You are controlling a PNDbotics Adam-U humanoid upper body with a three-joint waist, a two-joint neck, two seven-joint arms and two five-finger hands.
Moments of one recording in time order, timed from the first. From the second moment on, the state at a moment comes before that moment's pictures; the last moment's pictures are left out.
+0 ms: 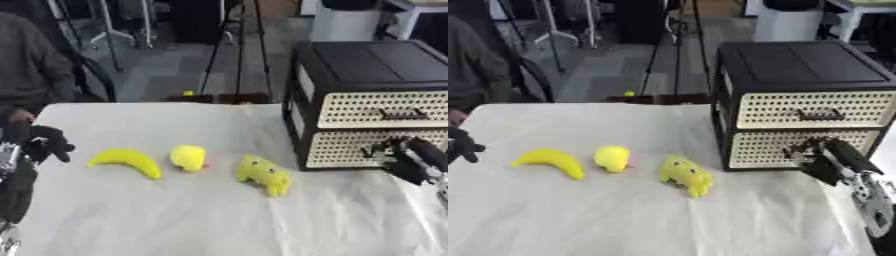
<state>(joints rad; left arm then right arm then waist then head) -0.05 0.31 0.16 -1.89 0.19 -0.11 -0.10 -0.74 -0.41 0.00 -0.74 0.98 -0.34 0.03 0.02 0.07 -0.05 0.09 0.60</state>
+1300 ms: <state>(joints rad) -0.05 0.31 0.16 -1.89 0.19 -0.11 -0.10 -0.42 -0.45 0.00 -1.15 0.83 -0.35 0.09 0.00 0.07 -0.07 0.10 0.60</state>
